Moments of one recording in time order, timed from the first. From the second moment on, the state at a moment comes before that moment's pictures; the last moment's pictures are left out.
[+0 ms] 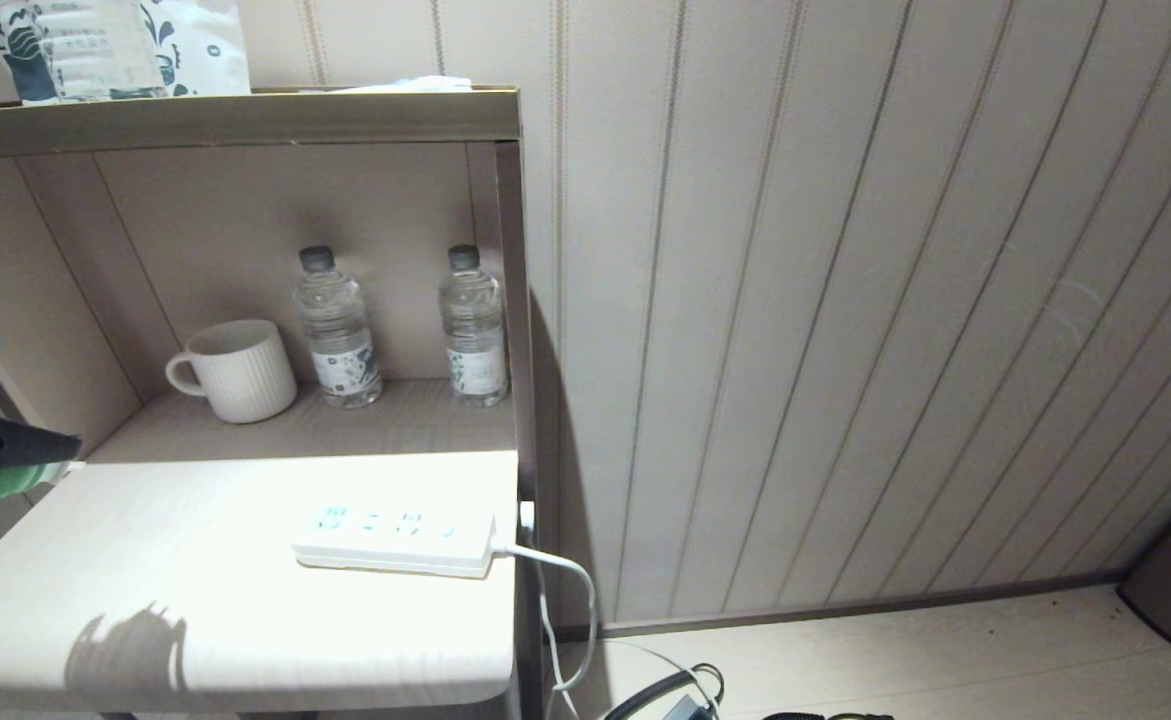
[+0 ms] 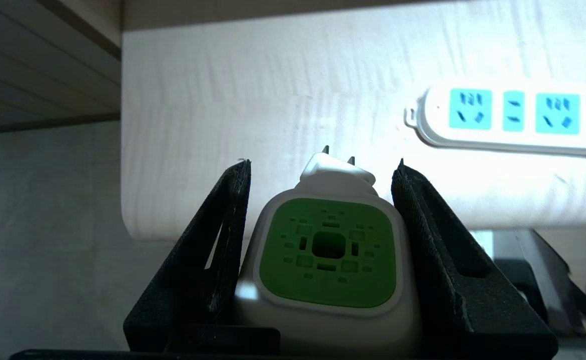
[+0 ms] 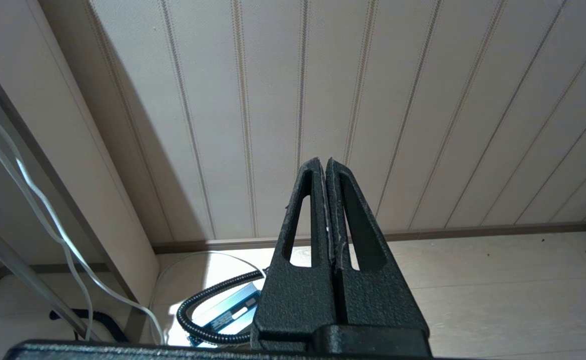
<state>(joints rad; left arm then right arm) -0.09 1.26 -1.35 0.86 0.12 0.04 0.00 0.00 0.00 0.00 -0.02 0.01</state>
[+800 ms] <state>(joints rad) -0.11 1.56 -1.83 1.36 -0.11 0.03 0.00 0.00 0.00 0.00 -0.02 0.01</state>
